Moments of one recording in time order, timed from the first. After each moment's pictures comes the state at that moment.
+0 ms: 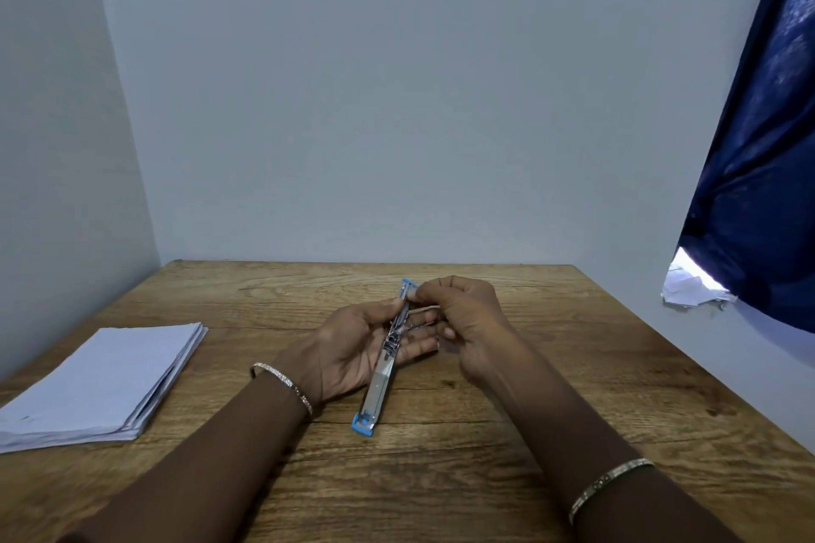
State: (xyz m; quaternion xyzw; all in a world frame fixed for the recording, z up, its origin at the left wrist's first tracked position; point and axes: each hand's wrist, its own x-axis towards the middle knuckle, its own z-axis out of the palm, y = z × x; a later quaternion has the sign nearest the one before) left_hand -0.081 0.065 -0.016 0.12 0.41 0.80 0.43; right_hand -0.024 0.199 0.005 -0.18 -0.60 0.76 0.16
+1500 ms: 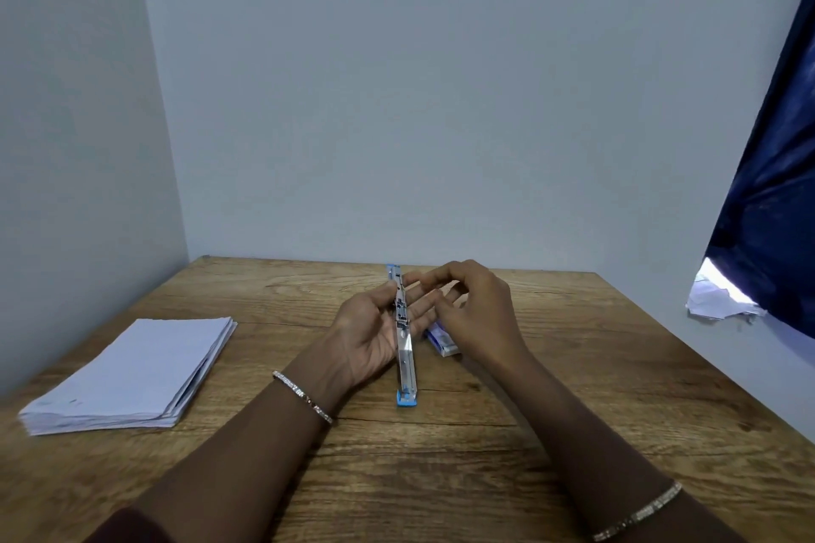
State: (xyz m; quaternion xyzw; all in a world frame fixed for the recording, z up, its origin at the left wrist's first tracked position) left_hand -0.098 0.062 -0.015 0.07 0.32 0.88 0.35; right_hand -0.025 0.189 -0.001 -0.02 -0.86 0.38 0.34
